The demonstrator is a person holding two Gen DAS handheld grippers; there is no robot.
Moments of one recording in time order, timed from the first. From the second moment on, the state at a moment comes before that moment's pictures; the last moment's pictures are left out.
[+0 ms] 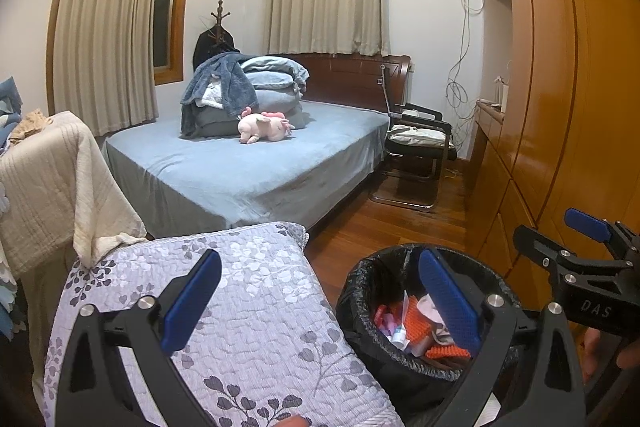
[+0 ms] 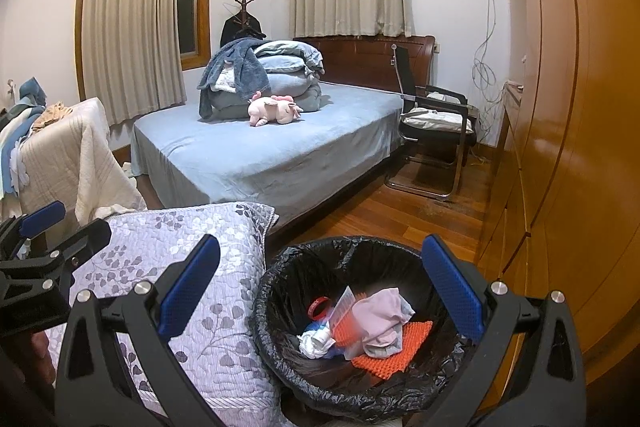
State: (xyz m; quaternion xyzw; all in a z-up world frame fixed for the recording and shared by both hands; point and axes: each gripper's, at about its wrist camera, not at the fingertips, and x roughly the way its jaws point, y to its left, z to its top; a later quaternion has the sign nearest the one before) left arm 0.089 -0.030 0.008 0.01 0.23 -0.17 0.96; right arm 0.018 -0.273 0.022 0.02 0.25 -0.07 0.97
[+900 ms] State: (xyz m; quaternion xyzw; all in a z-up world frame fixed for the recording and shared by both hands) left arm 0.089 -0.024 0.008 0.02 0.24 -0.16 0.96; right arm 0.015 -0.270 0.025 0.02 0.25 -0.06 0.97
